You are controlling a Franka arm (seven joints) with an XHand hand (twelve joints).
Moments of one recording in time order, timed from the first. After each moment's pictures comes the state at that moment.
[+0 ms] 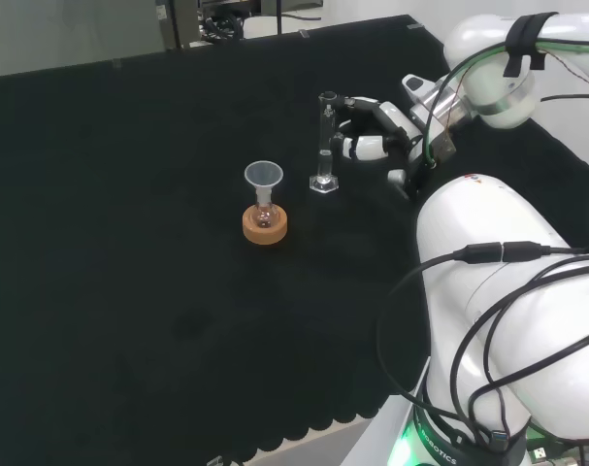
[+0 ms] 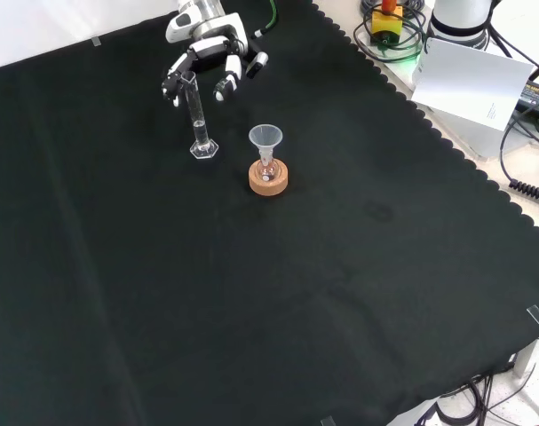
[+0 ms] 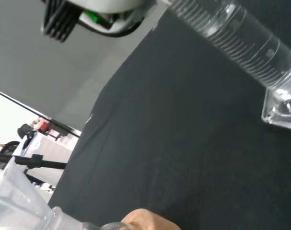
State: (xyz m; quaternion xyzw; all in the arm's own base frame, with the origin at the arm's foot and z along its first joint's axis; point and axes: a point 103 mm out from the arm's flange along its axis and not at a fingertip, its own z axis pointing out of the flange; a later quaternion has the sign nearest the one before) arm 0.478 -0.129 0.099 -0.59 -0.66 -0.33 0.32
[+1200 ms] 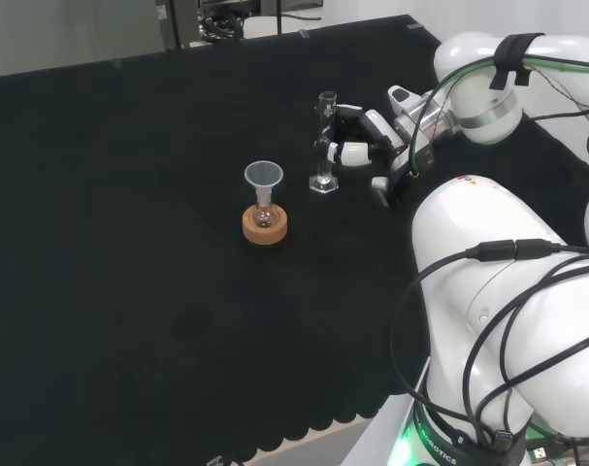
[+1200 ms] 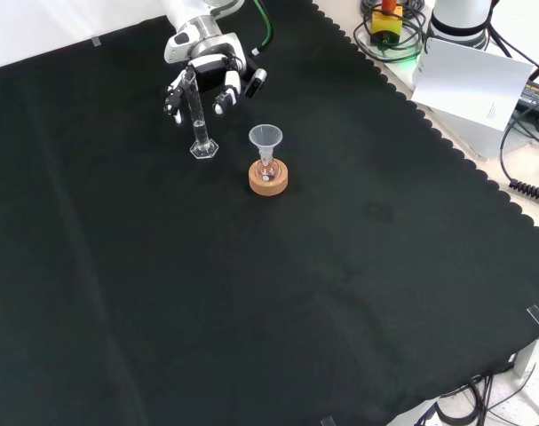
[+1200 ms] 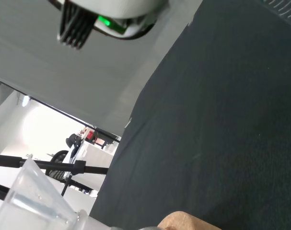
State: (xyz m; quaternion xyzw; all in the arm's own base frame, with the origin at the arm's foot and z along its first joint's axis) arm 0.494 -0.104 0.081 -0.54 -0.66 -0.39 0.35
